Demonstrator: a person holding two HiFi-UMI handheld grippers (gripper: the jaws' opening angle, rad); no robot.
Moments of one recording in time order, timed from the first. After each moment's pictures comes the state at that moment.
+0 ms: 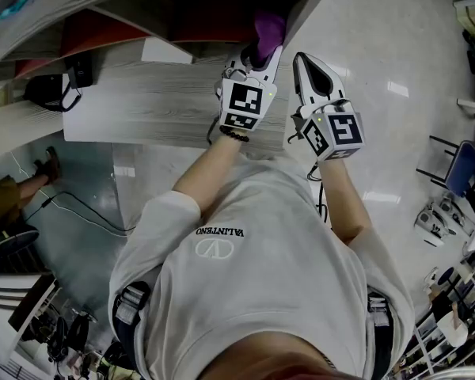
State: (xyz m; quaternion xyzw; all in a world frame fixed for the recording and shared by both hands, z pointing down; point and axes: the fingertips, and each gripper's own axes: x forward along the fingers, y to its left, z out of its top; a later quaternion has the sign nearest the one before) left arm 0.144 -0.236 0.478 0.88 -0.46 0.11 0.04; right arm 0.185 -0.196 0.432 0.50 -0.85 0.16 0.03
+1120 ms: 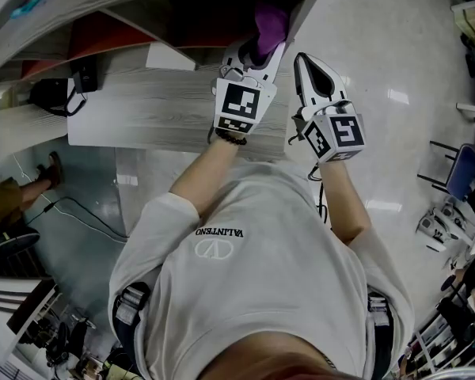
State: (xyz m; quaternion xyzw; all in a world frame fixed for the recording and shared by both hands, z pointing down) left arm 0.144 -0.237 0.409 0.89 -0.45 0.08 0.00; right arm 0.185 -0.196 0.404 0.50 -0.85 0.15 0.01
